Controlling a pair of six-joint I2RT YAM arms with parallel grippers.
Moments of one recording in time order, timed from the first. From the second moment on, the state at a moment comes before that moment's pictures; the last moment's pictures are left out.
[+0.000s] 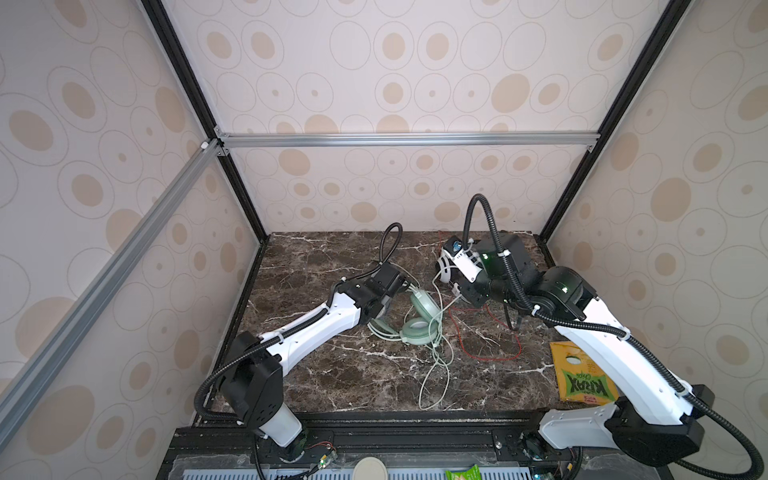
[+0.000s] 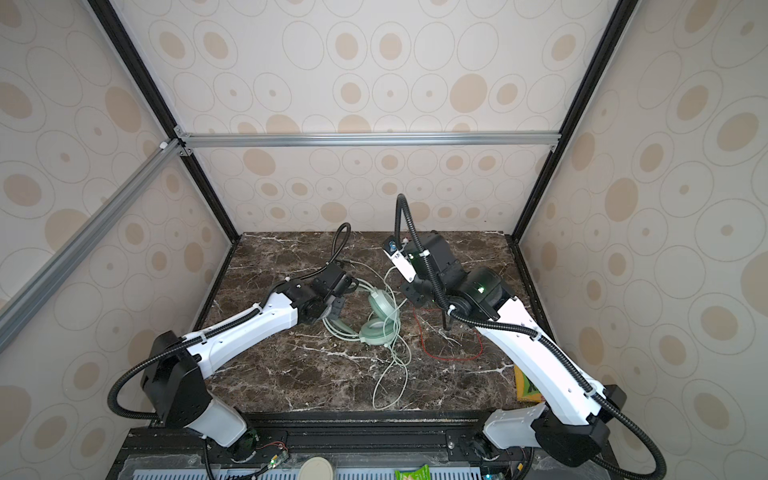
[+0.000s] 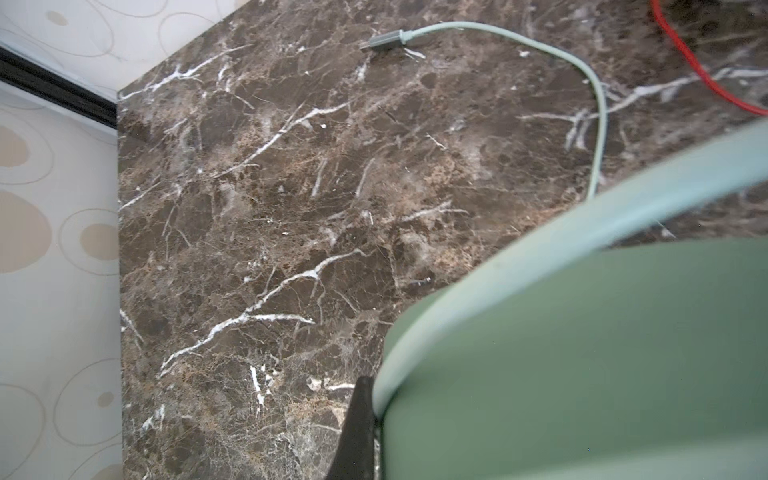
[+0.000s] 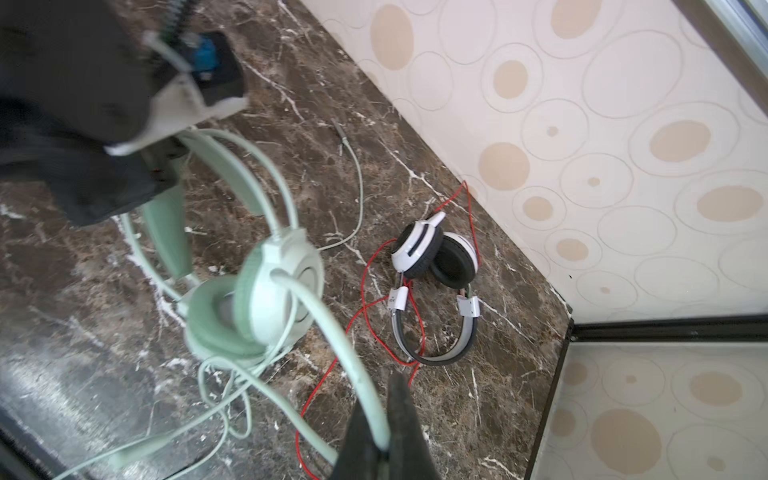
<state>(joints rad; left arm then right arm) -0.72 1.56 1.29 -0.80 -0.50 -0.27 0.72 1.31 1.66 -1.04 0.31 -0.27</state>
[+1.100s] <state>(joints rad) -0.70 1.66 1.43 -0.81 -0.73 -0.27 0.64 1.15 1.72 -1.22 -0.36 0.03</state>
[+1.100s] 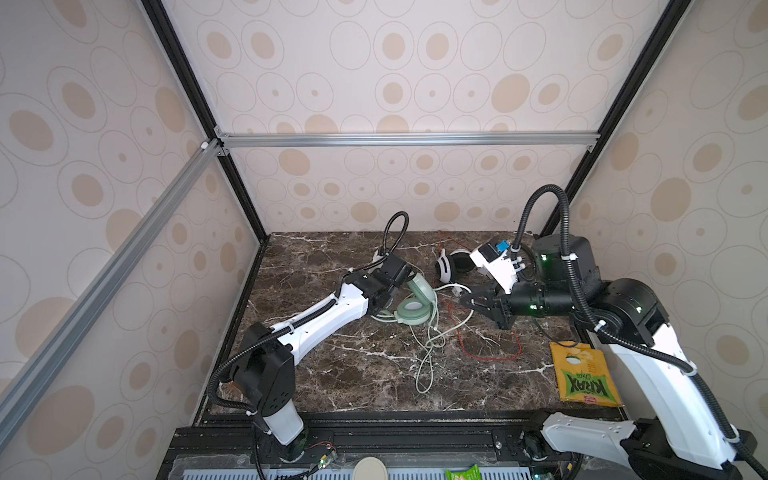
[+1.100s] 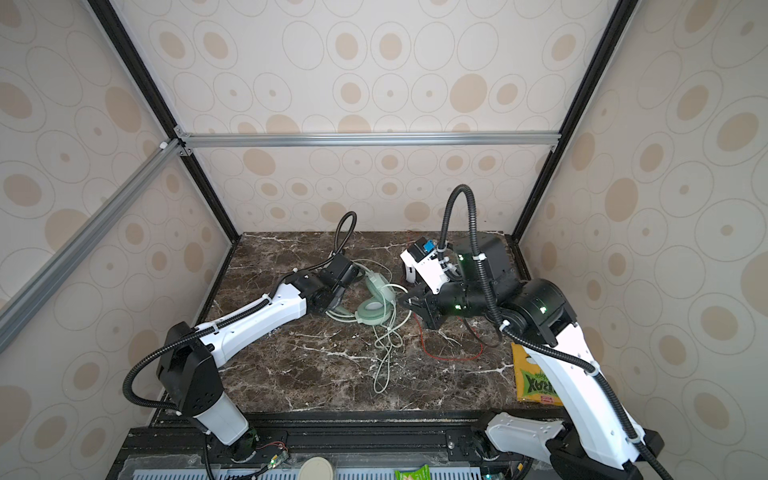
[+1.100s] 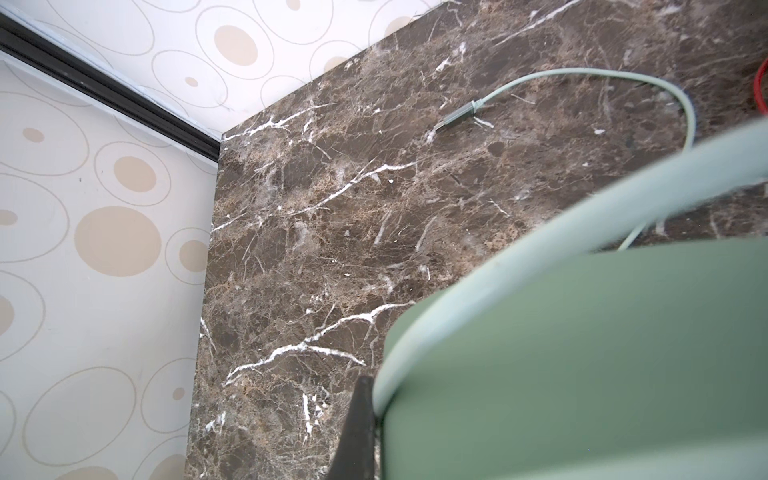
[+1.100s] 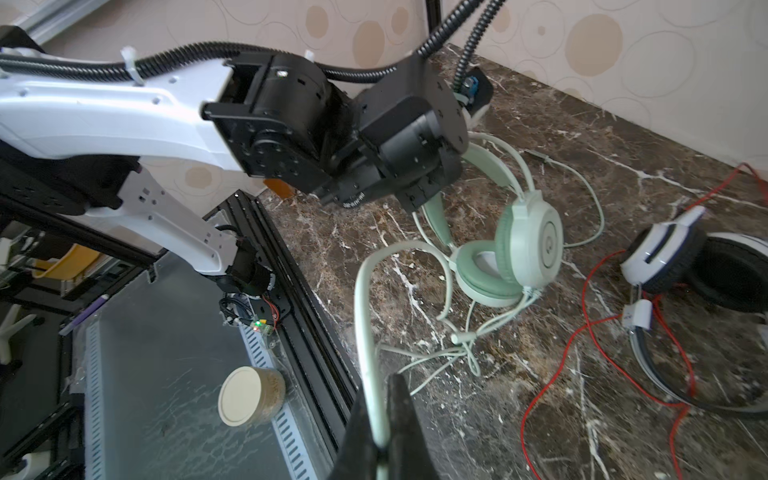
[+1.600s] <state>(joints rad) -0.69 1.39 1.40 -0.84 -0.49 -0.06 0.64 1.20 1.67 -1.36 0.16 -0.09</state>
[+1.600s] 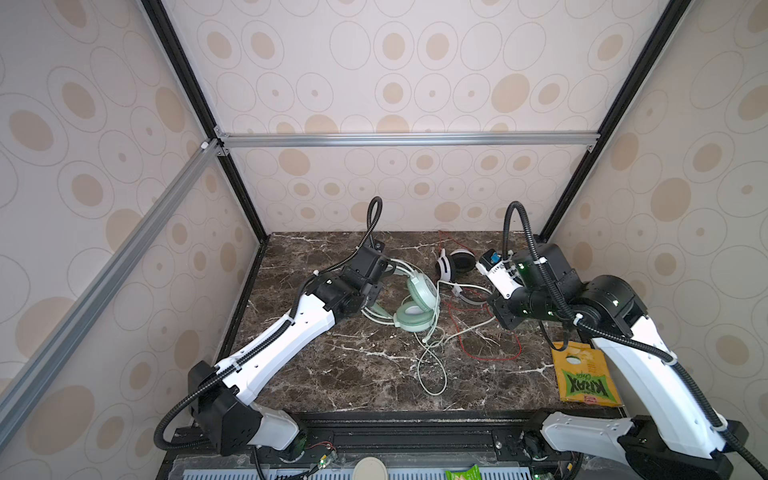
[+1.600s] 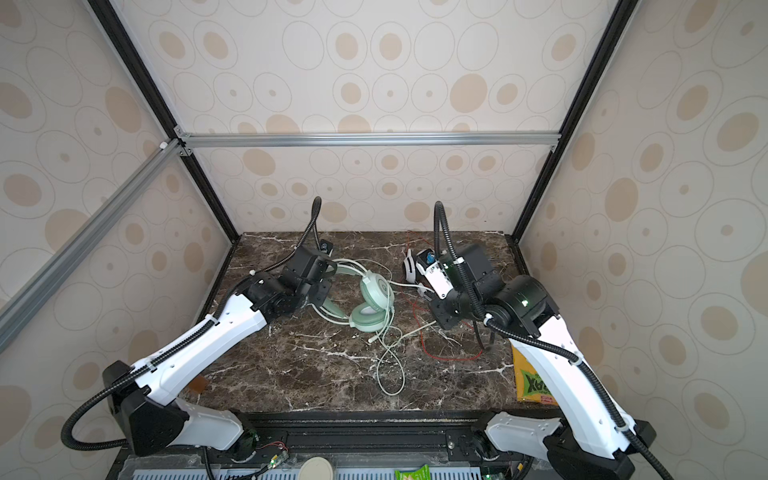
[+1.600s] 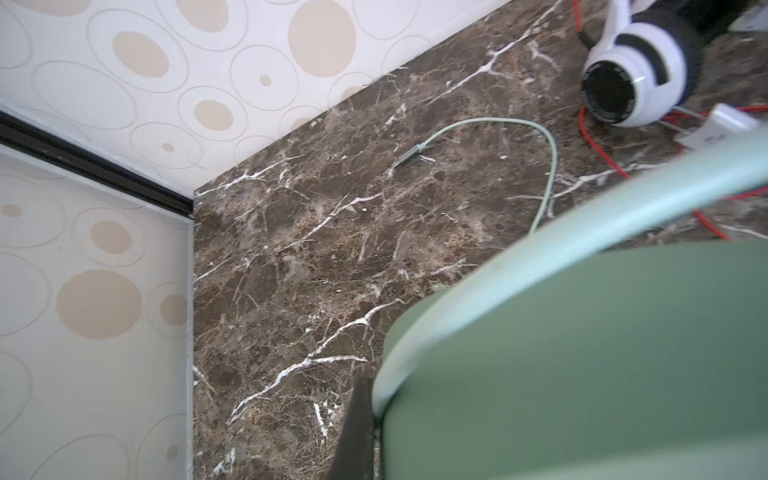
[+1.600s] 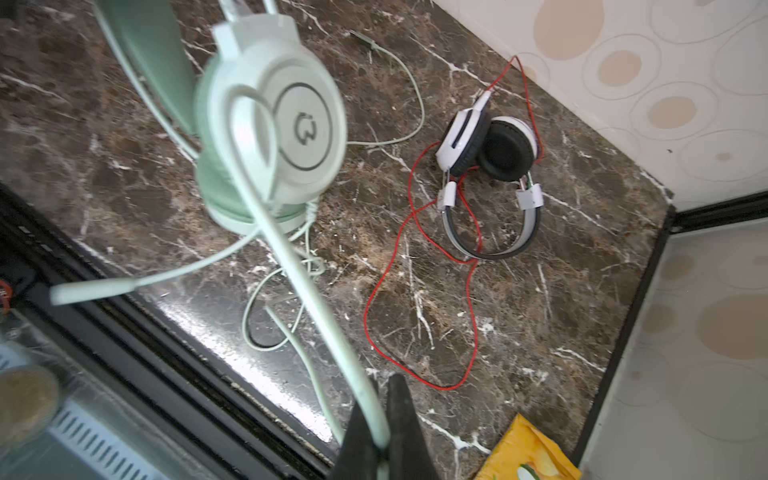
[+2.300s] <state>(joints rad) -0.83 1.26 1.25 -0.86 -0.06 -0.09 0.51 1.98 2.66 -1.12 0.08 -0.24</state>
